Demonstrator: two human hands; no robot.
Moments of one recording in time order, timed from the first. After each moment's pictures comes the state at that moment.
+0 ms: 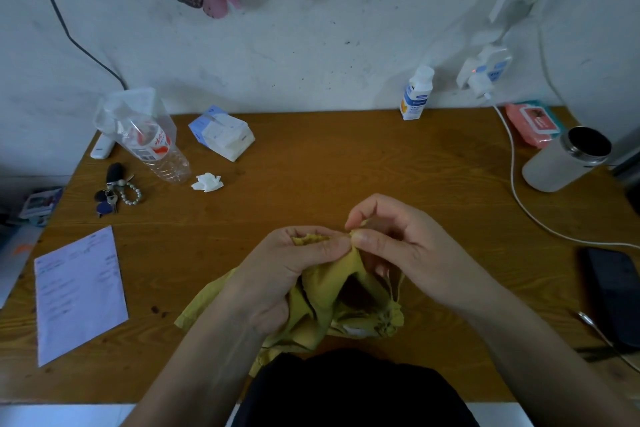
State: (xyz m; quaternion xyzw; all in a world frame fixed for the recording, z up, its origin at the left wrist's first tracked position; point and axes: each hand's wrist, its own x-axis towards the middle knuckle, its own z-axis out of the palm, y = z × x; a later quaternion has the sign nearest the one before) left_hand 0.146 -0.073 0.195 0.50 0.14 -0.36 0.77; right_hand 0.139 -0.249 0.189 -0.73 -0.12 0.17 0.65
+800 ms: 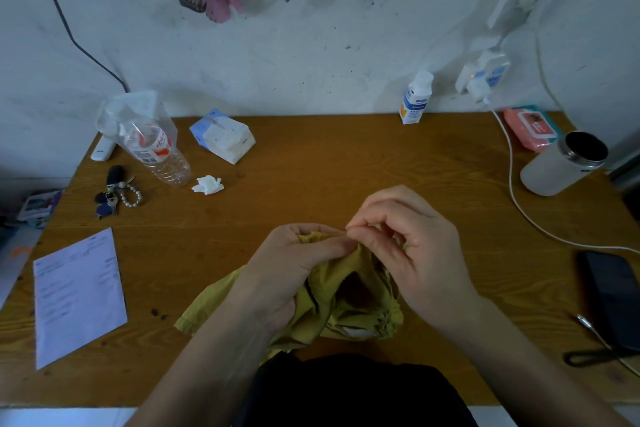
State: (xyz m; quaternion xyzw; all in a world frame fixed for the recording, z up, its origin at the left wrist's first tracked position) left_hand 0.148 -0.078 0.197 0.56 0.13 -0.33 0.75; right_hand 0.133 -0.233 0.186 -0.85 -0.20 -0.18 0.45
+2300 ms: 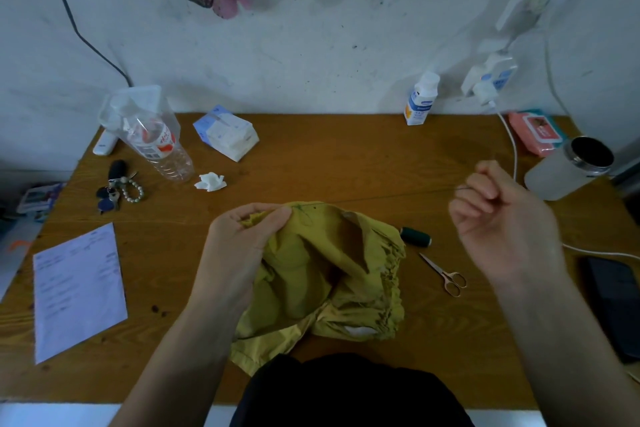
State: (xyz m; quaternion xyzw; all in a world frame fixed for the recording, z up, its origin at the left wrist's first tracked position) left_hand 0.159 -0.044 0.189 0.63 0.21 -0.11 0.74; right_hand 0.160 -0.289 0.186 -0.33 0.22 -0.06 0.92
